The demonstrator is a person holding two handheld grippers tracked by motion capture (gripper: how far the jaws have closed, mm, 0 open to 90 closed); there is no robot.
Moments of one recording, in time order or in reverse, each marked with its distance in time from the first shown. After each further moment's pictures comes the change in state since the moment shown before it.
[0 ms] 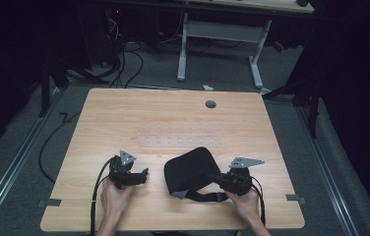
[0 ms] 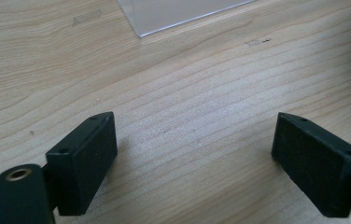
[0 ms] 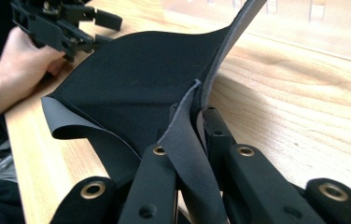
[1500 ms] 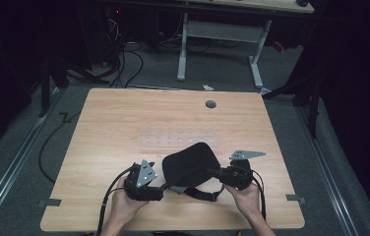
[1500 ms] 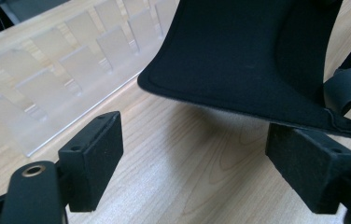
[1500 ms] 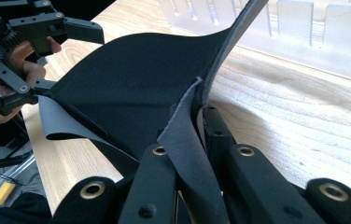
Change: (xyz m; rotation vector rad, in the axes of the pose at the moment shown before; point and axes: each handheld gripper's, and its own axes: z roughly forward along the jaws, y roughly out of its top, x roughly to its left) left arm -0.083 0.001 -0.058 -0.047 -0.375 0.213; right arm 0.006 0.027 -0.006 0.020 0.016 0.047
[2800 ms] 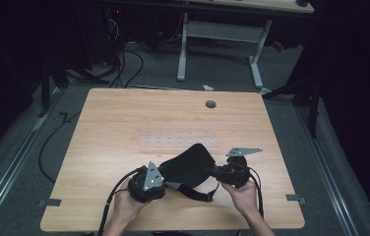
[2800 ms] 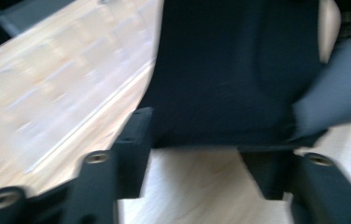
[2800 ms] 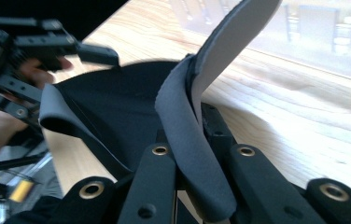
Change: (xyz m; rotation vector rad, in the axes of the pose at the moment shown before) left arm -0.019 0.000 0.002 0.042 -0.054 0.069; right arm 0.007 0.011 0.004 0.011 0.049 0.030
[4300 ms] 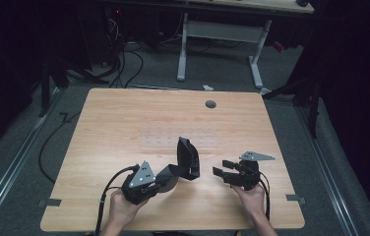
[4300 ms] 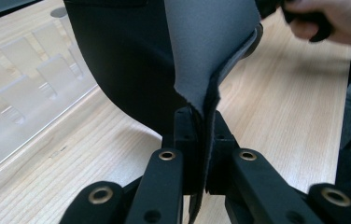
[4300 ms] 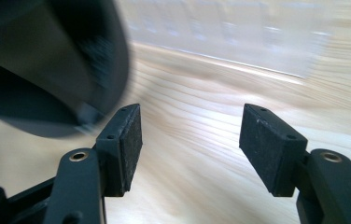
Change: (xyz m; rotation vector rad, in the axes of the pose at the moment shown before) left arm 0.005 0.024 -0.027 0.002 -0.146 -0.170; right arm -0.039 -0.034 -0.010 -0.095 -0.227 0.013
